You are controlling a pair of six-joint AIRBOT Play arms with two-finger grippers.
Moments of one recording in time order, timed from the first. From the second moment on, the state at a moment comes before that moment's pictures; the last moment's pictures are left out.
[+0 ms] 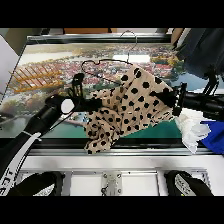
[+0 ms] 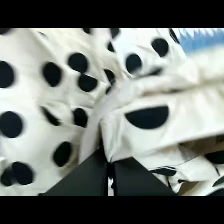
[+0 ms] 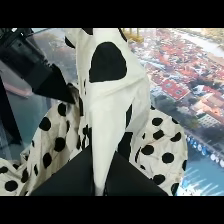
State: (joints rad) left arm -0.44 -1.19 1.02 1.34 -0.79 -1.93; right arm -0.30 -0.98 0.88 -0.18 1.38 0.09
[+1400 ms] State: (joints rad) left arm -0.27 -1.24 1.20 1.33 -1.00 -1.78; right arm -0.30 -0.87 0.88 -0.32 1.42 0.34
